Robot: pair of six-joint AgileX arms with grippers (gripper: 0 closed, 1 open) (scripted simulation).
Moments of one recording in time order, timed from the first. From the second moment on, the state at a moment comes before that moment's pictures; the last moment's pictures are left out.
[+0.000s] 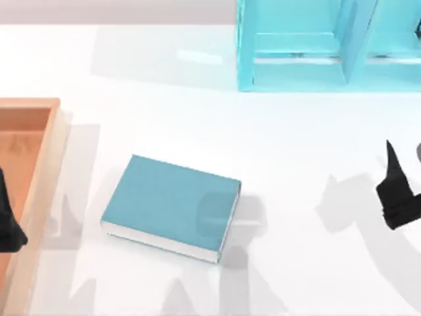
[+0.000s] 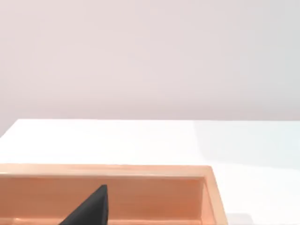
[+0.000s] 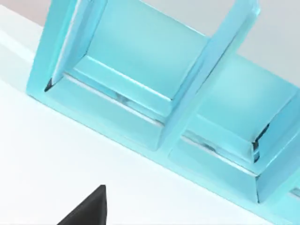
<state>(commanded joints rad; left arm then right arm) 0.00 0.00 0.00 0.00 0.00 0.00 0.61 0.70 0.36 0.10 0.48 -0.33</state>
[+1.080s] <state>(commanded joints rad) 0.00 0.01 0.01 -0.01 0.00 0.00 0.00 0.00 0.00 0.00 0.00 0.00</state>
